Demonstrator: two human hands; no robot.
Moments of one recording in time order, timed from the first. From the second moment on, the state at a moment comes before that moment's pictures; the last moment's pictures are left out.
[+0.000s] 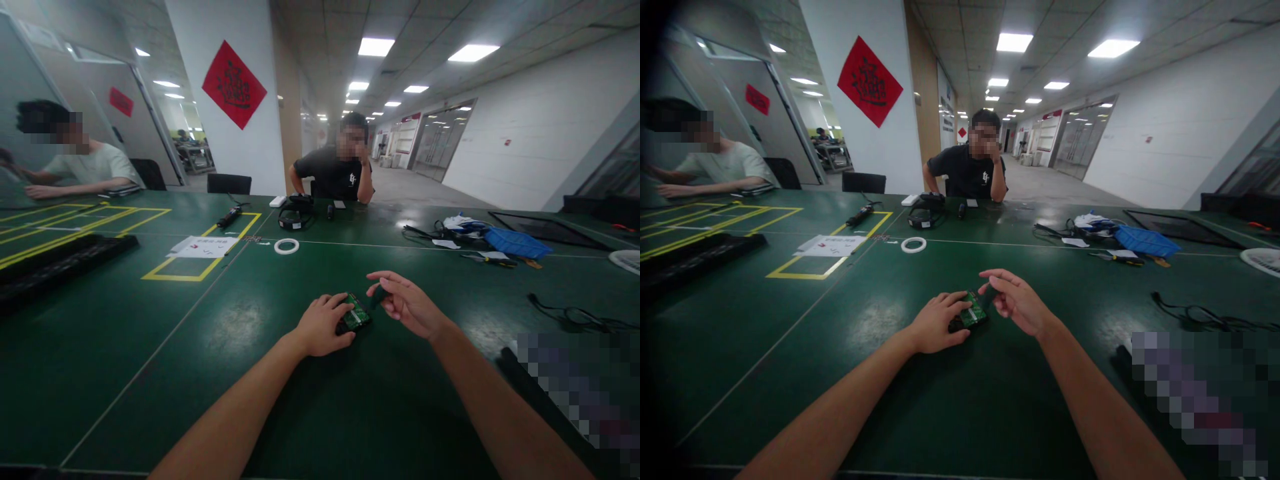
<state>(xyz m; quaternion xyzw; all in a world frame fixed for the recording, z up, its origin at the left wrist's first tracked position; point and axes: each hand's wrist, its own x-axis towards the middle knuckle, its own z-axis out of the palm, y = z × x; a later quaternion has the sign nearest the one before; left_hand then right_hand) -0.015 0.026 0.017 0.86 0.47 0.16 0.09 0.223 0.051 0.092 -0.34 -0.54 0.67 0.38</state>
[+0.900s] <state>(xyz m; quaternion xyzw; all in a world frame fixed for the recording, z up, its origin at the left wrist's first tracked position) -0.017 0.028 0.021 0.86 0.47 0.17 0.09 0.227 0.048 0.090 -0.30 -0.55 0.69 0.35</state>
